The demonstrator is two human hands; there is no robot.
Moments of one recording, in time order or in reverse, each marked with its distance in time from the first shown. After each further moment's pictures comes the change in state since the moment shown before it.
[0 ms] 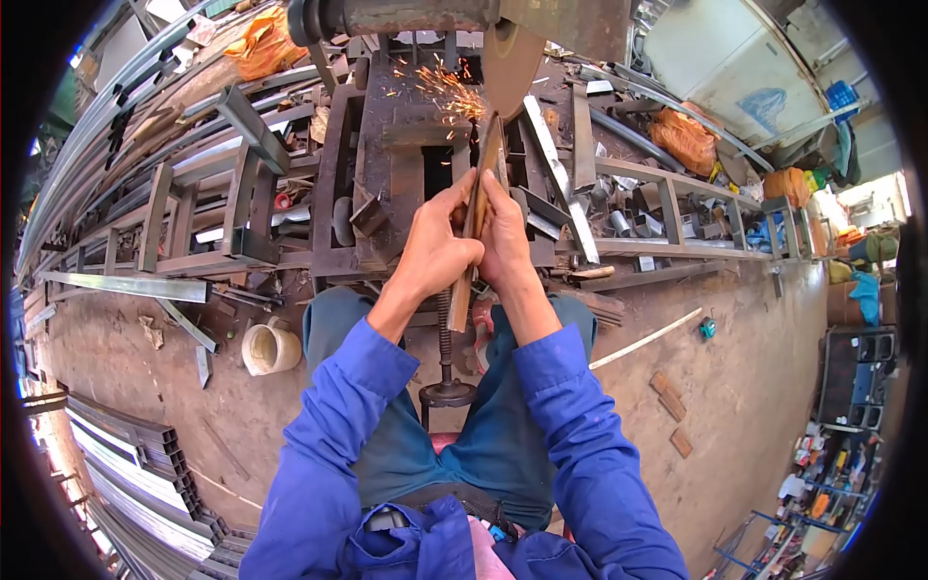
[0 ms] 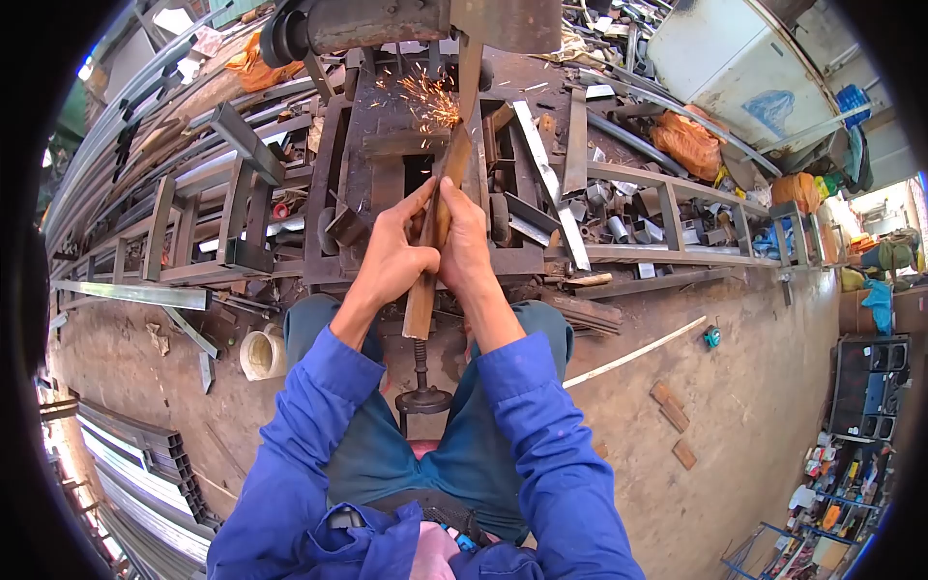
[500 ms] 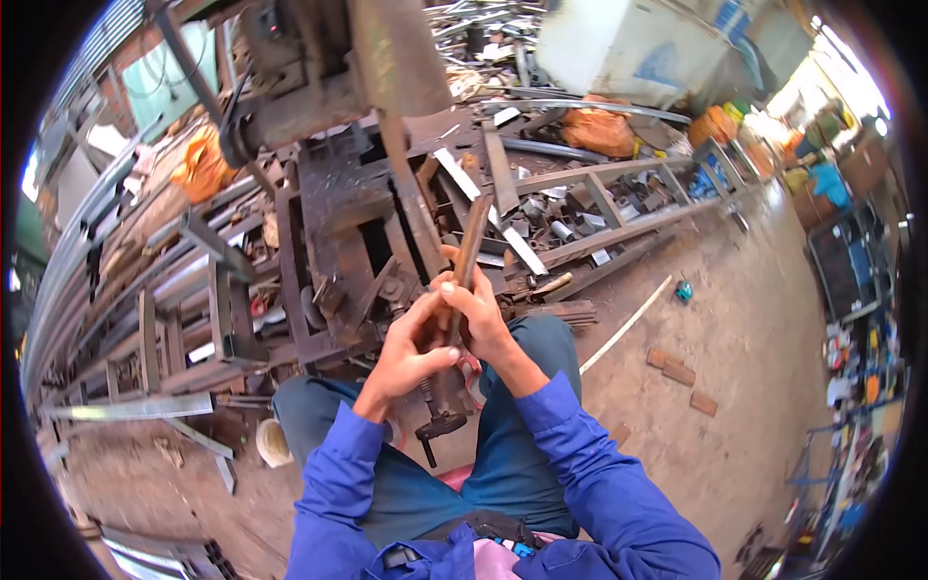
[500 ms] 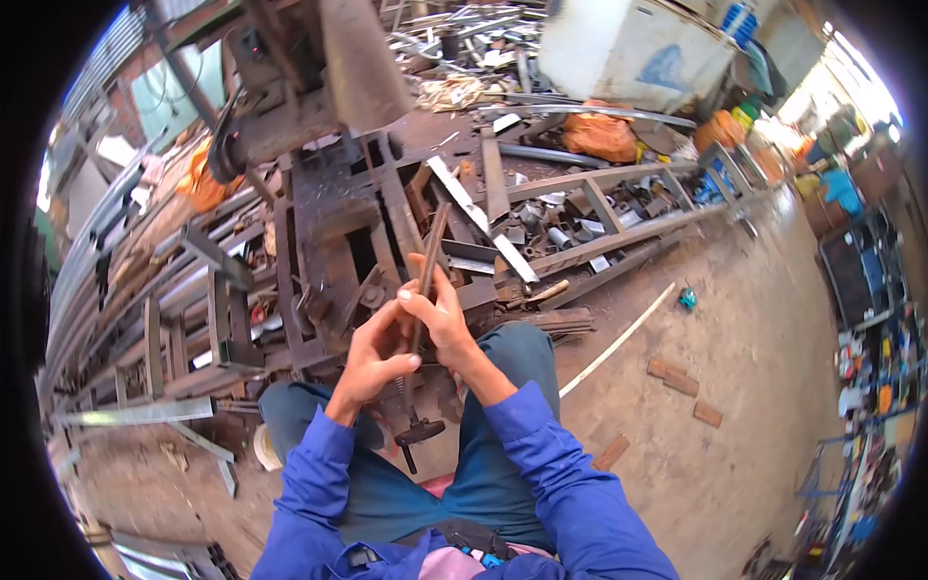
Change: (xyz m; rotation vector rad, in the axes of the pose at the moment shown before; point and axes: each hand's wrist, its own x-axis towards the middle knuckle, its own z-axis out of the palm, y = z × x) left_hand -0.074 0.021 0.017 -0.352 -0.438 0.093; right_hand -0.108 -0.029 -0.013 -0.292 -0.093 -0.320
